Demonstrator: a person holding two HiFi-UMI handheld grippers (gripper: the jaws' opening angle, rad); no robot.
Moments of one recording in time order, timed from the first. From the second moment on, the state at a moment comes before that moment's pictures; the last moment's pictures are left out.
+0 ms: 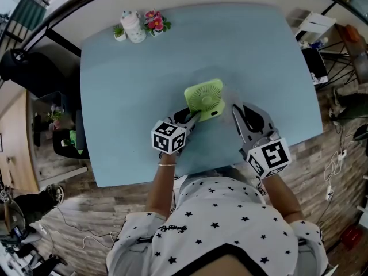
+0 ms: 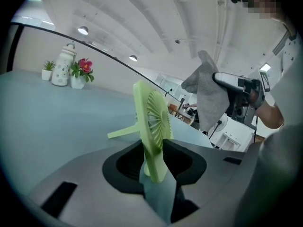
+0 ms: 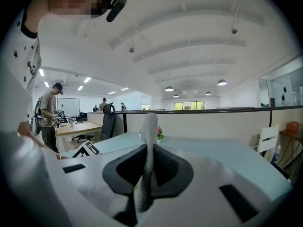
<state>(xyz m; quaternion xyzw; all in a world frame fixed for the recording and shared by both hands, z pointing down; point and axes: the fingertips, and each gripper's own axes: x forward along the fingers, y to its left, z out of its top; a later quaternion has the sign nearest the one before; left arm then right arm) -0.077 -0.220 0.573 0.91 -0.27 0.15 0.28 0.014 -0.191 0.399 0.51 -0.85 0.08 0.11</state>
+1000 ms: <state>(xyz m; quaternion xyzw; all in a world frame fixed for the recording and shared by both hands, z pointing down) -0.073 -0.213 0.566 0.91 -0.25 0.12 0.31 -0.046 -0.216 0.433 0.46 -0.87 0.05 0.16</state>
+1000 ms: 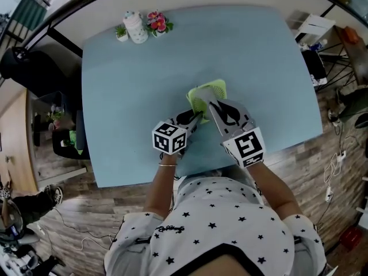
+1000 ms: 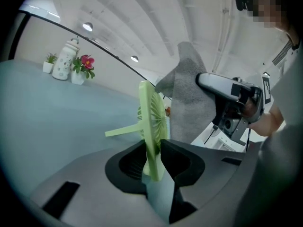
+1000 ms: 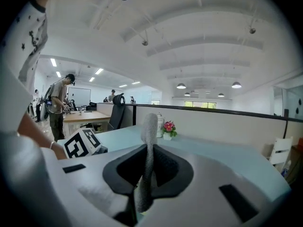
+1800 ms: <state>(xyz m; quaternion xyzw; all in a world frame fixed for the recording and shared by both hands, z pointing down) -0.070 -0.215 0.570 0.91 -0.26 0.14 0.30 -0.087 -0.246 0.496 0.38 -0.89 0.03 0.25</state>
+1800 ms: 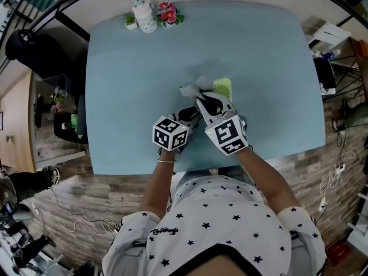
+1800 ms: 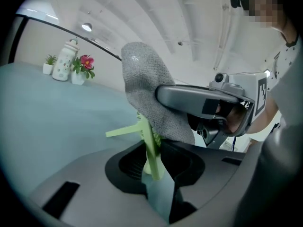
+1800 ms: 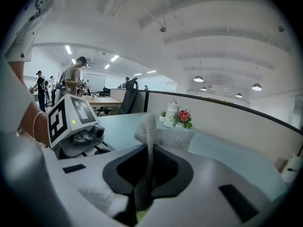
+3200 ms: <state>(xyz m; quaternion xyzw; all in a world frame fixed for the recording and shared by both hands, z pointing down) -0.072 -0.214 0.572 0.91 -0.27 0.14 0.29 0.031 -0.277 0.513 0.50 -0.83 0.12 0.22</state>
